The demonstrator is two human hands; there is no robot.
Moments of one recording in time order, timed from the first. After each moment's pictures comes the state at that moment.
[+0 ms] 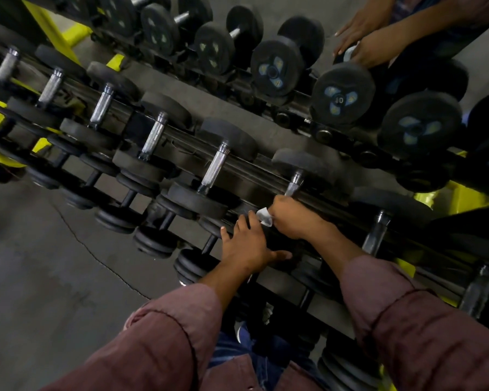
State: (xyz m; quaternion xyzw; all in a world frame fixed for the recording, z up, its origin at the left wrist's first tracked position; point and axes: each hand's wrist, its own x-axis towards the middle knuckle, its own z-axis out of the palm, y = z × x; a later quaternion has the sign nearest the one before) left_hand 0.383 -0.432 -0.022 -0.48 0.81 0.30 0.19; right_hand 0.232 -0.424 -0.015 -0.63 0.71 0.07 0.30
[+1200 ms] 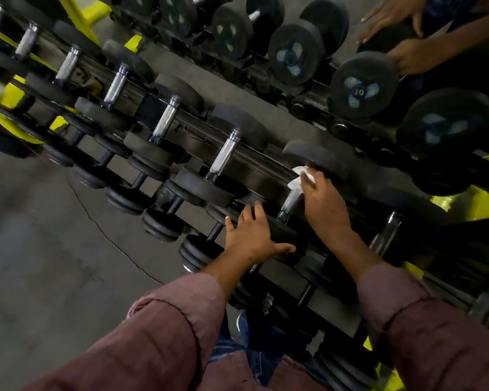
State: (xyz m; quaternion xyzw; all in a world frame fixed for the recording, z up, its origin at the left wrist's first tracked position) left_hand 0.380 -0.431 -0.017 -0.49 0.79 0.30 0.21; right_hand 0.197 -0.390 -0.047 -0.59 0.80 -0.12 0.05
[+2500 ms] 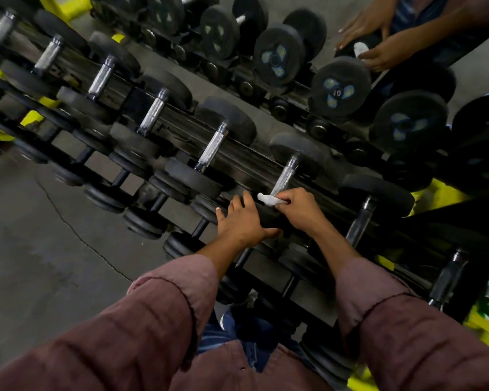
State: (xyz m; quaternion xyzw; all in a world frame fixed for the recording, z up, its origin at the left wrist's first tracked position) left_hand 0.384 -0.423 -0.014 -0.50 0.78 0.33 0.17; right_hand 0.228 -0.371 -0.027 -0.44 0.80 -0.22 0.36
